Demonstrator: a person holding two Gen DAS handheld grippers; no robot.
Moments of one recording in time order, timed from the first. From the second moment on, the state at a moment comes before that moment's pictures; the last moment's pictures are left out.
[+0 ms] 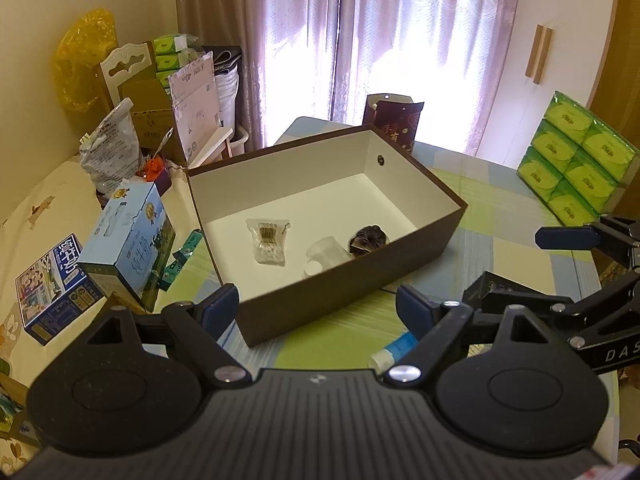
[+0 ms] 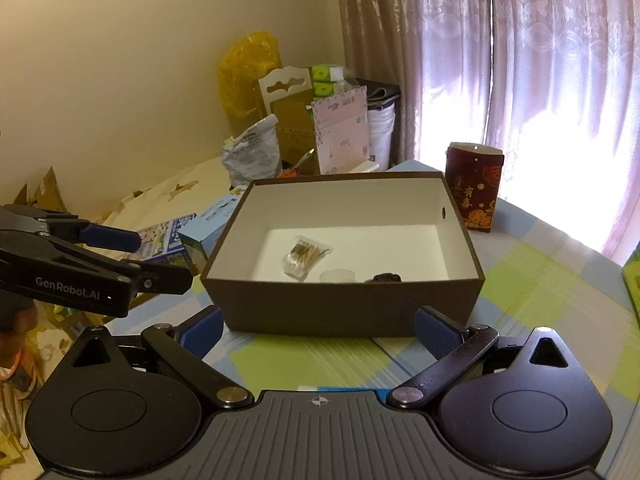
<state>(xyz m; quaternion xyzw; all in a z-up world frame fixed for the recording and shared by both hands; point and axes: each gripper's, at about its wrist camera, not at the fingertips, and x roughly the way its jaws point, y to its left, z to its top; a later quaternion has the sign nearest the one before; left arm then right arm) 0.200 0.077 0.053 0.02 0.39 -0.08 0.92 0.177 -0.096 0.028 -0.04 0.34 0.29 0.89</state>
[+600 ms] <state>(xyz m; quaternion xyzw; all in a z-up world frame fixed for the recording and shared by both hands) 0.120 0.062 0.040 0.01 0.39 -0.09 0.92 0.102 -0.124 0.021 -0.05 0.32 0.29 0.90</state>
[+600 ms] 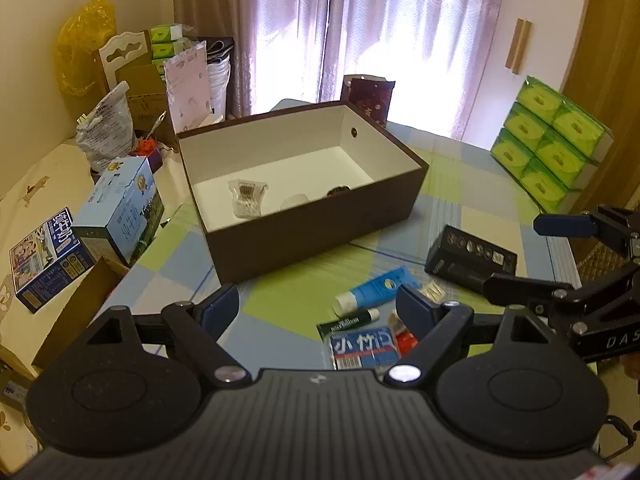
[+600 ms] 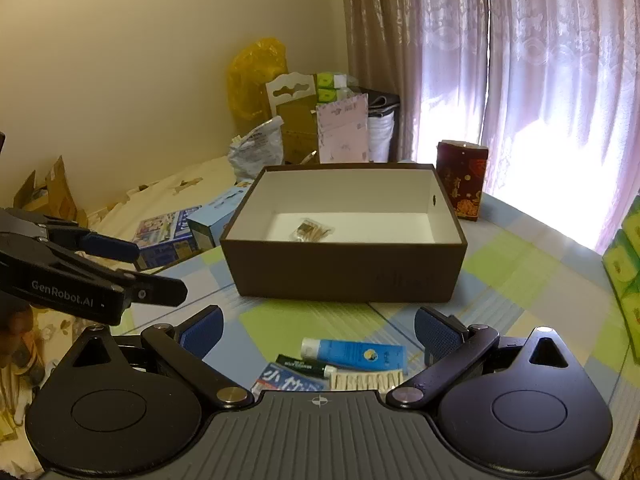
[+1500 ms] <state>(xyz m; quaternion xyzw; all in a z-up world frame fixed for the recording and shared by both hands) 0.092 0.032 -0.044 0.04 0.44 -0.17 0.88 0.051 -0.191 -0.060 -0.01 0.42 0.21 0.88</state>
